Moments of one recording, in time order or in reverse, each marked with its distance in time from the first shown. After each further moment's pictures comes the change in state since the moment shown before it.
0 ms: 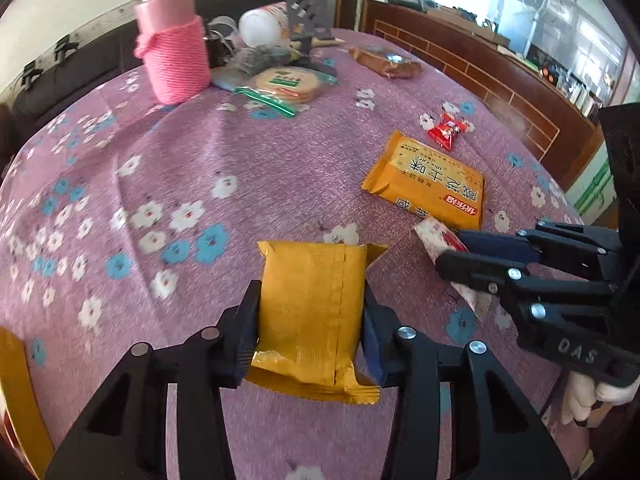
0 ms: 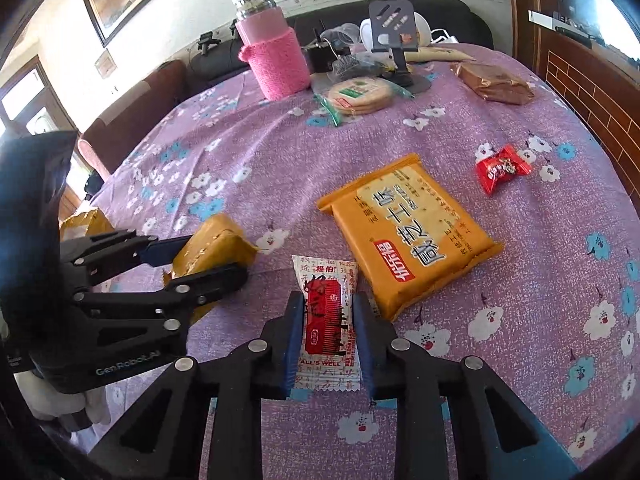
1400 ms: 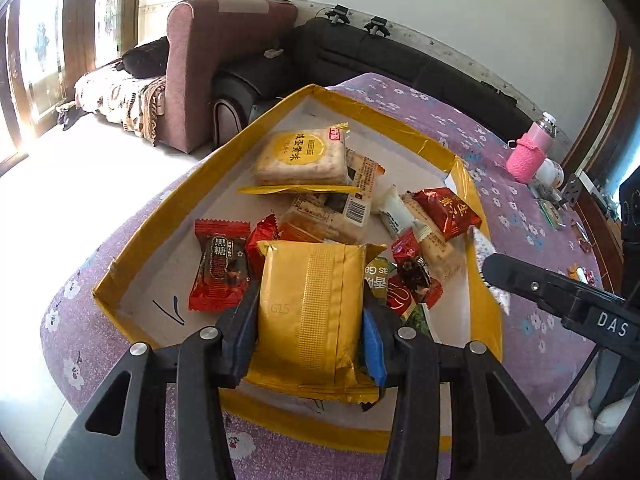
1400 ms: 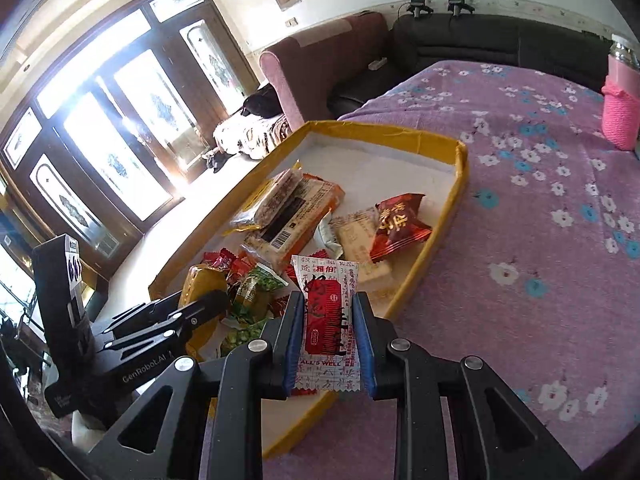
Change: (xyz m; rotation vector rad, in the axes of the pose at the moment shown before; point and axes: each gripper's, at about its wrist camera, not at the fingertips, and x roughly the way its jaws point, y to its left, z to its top) left arm -0.208 0.200 -0.270 -0.788 -0.224 0.438; right arm 0.021 0.343 -0.052 -0.366 0.154 0.440
